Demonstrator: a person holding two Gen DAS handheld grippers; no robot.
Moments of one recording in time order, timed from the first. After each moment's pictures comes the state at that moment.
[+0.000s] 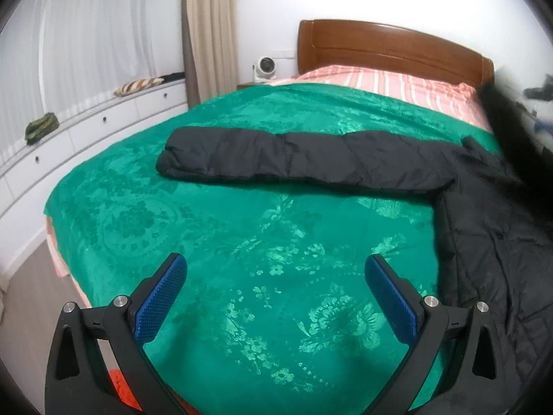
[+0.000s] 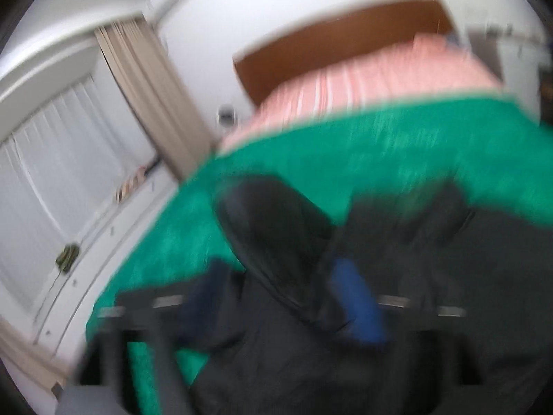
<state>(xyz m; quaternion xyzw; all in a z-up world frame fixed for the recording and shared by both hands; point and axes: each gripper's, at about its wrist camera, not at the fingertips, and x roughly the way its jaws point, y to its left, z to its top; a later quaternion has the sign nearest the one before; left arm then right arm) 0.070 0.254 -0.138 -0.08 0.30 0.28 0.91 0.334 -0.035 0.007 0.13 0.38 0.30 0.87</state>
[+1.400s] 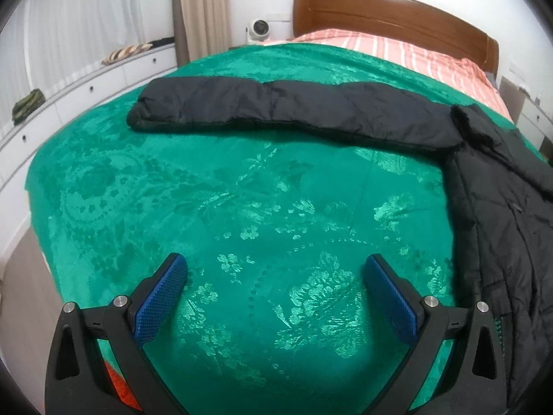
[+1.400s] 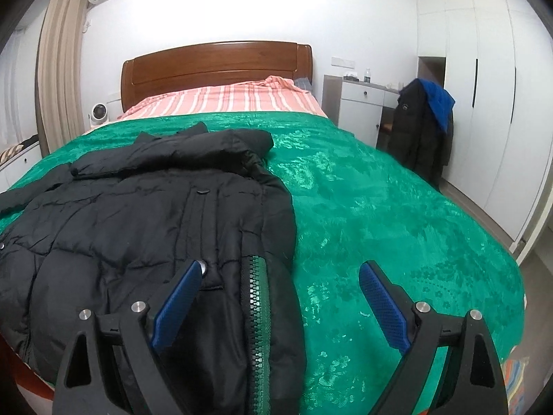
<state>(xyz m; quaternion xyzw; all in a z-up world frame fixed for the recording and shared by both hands) 0.095 0.260 -0.175 -0.11 0.37 0.26 0.89 0.102 -0.338 -0.076 -0.02 0.29 -0.02 0.96</state>
